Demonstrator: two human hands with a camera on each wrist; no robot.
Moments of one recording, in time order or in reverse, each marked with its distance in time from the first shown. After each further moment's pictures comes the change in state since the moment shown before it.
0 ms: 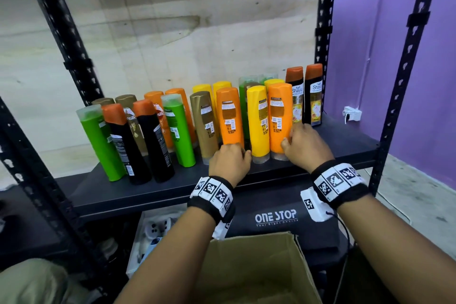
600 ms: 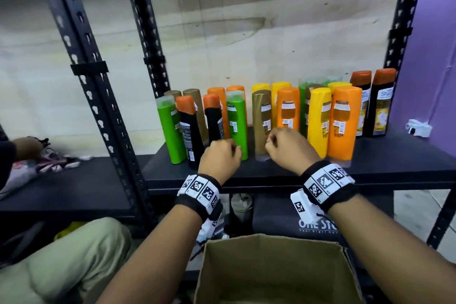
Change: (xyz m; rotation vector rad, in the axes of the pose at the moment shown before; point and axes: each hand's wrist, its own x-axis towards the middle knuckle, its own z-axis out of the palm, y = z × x) left_hand -0.043 -0.117 -0.089 0.038 0.114 -0.127; right_hand -0.019 -0.151 0.041 0.113 -0.082 -0.388
